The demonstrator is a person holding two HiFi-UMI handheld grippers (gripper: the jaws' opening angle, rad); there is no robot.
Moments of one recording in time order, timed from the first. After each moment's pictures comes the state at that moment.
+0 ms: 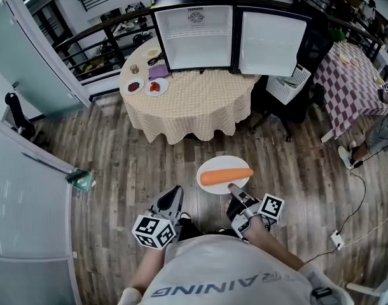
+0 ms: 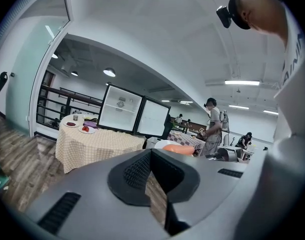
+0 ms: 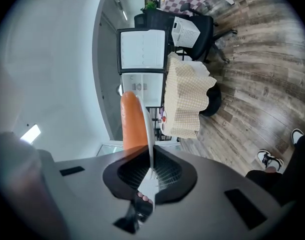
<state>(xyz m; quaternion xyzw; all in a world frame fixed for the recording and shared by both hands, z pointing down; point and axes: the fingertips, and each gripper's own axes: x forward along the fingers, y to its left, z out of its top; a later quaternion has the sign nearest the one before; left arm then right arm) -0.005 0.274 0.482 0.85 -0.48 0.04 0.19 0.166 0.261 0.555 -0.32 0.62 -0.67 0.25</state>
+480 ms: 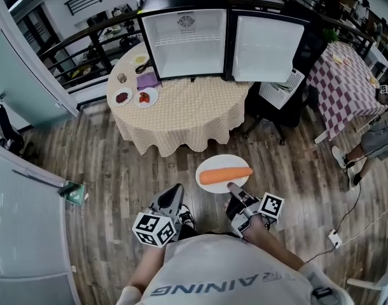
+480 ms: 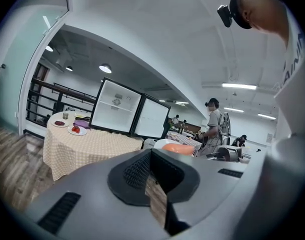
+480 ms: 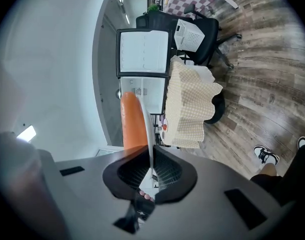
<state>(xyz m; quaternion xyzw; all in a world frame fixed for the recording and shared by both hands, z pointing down) 0.000 0.192 0.492 0.87 -0.45 0.03 0.20 0.168 0.193 0.555 -0.34 0.62 -0.66 0.26</state>
